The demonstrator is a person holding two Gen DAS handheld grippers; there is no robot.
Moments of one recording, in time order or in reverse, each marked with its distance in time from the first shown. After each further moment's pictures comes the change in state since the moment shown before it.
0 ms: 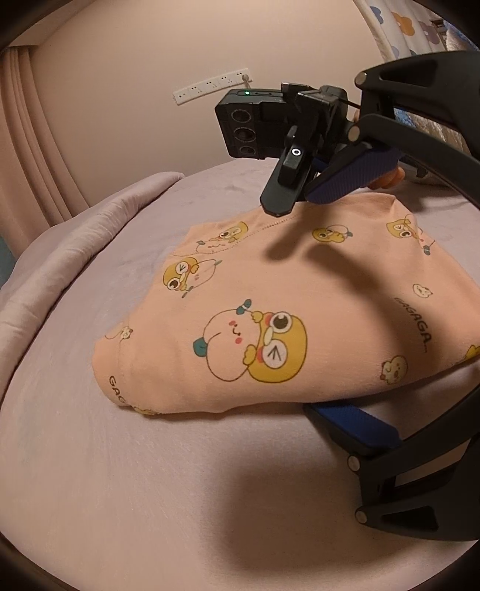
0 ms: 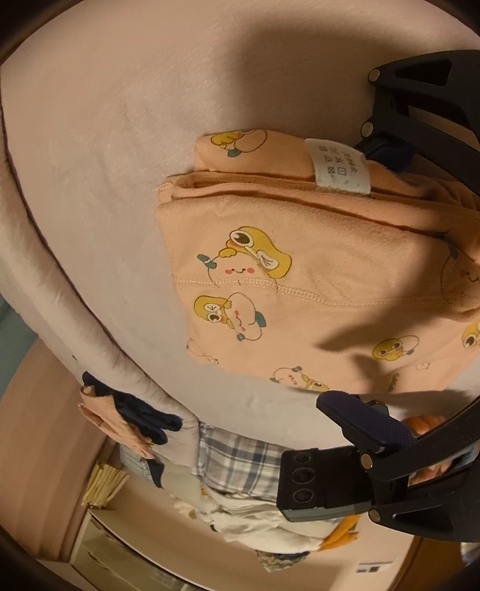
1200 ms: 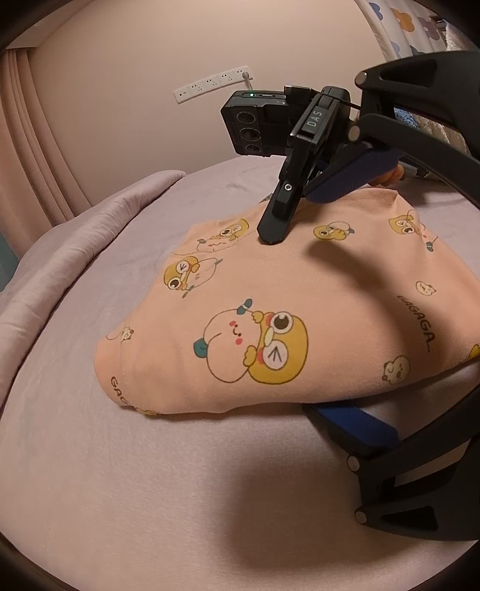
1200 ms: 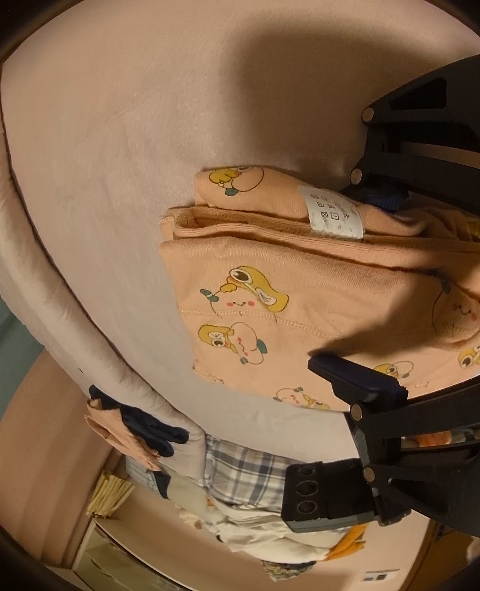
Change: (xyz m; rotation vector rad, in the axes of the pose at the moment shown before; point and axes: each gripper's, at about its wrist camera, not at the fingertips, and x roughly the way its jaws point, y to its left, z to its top) left arm 0.007 -0.002 0.003 0.011 -0.016 0.018; right arm -0.001 -0.011 0.006 0.011 -0.023 -0.054
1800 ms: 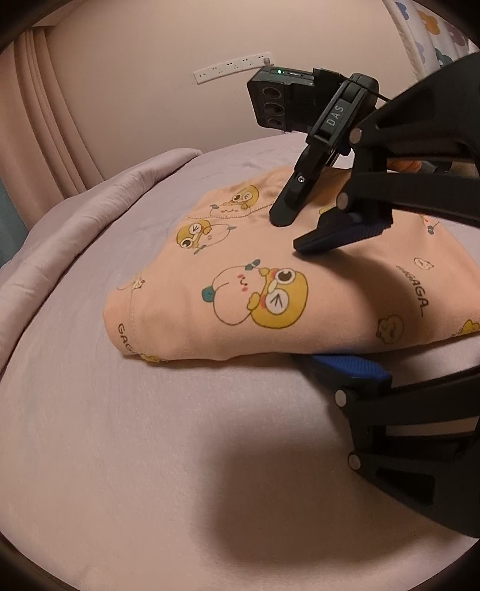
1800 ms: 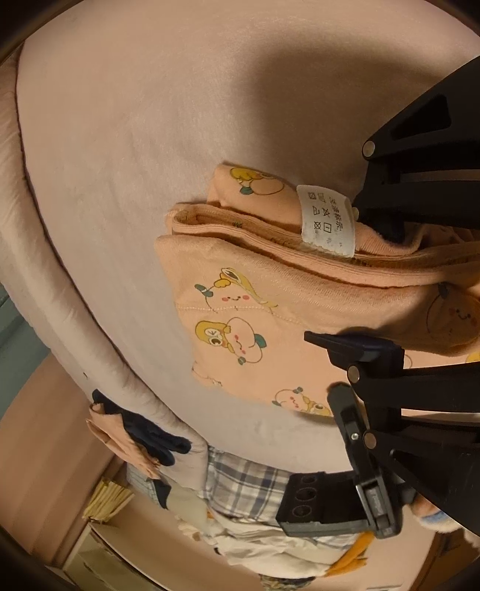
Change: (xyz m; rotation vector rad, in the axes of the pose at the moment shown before) left arm -0.008 0.018 0.004 -0.062 -0.021 0.071; right arm 0.000 0.009 -0.006 -0.024 -0.044 -0.073
